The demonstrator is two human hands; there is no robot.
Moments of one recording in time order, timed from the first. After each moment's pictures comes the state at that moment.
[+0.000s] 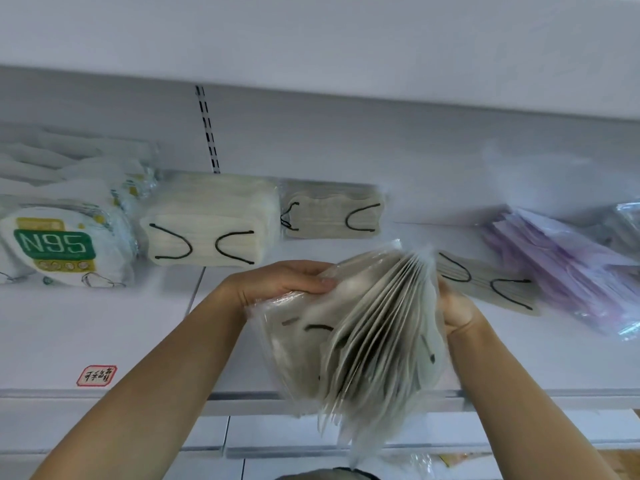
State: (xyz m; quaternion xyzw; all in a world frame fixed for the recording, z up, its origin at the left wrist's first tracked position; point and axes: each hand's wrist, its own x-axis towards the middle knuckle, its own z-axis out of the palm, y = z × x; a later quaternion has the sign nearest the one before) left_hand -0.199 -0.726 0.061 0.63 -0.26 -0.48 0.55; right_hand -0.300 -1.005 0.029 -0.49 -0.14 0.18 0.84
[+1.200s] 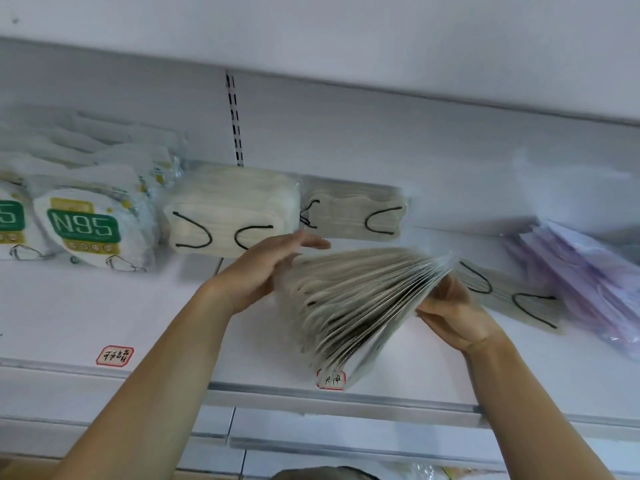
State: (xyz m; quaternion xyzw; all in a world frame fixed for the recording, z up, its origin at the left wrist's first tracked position) left_hand -0.197 -0.692 0.054 0.67 -0.17 -0.30 0.66; right_hand -0.293 -1.007 0.002 -0.58 -0.02 0.03 0.82
